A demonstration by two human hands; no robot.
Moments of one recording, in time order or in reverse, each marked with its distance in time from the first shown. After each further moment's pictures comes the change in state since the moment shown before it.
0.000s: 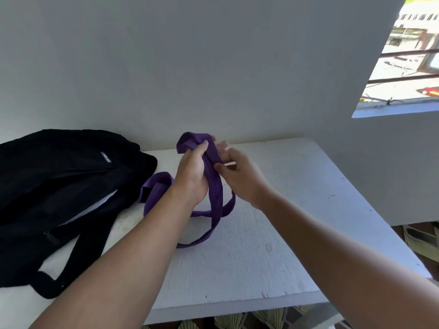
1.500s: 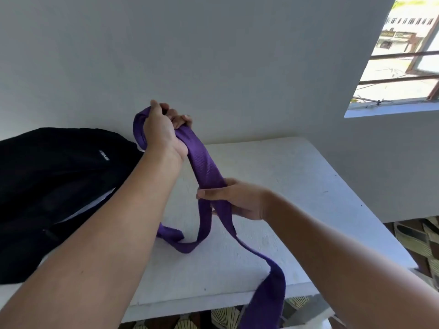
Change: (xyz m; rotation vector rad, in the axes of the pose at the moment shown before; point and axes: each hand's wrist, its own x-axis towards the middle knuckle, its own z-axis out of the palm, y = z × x) left_hand 0.015 0.084 0.013 -0.509 0.153 0.235; right_hand -0.030 -0.001 -0.002 0.384 -0.617 0.420
